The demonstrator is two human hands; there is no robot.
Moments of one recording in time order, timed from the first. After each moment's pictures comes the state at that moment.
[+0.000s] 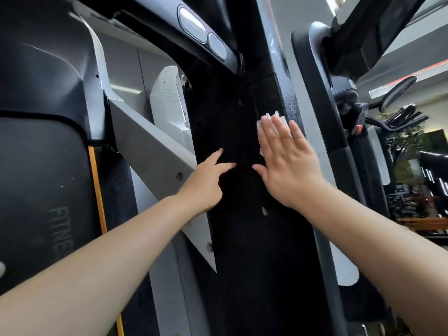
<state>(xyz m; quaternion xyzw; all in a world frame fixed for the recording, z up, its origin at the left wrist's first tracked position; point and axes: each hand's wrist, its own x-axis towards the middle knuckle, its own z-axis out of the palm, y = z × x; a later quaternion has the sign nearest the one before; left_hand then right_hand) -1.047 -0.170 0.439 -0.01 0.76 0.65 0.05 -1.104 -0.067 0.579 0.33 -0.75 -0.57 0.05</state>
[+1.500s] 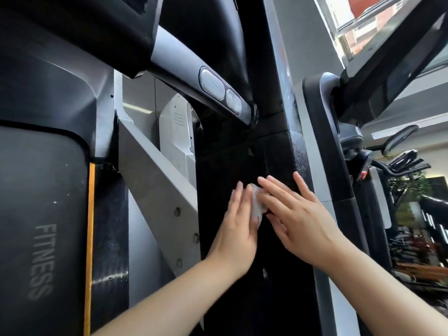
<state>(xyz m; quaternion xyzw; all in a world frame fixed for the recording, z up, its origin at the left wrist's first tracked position) -1.063 -0.132 0.473 -0.08 0.60 0.79 -0.10 -1.133 -0.066 0.595 0.53 -0.80 -0.27 -0.02</state>
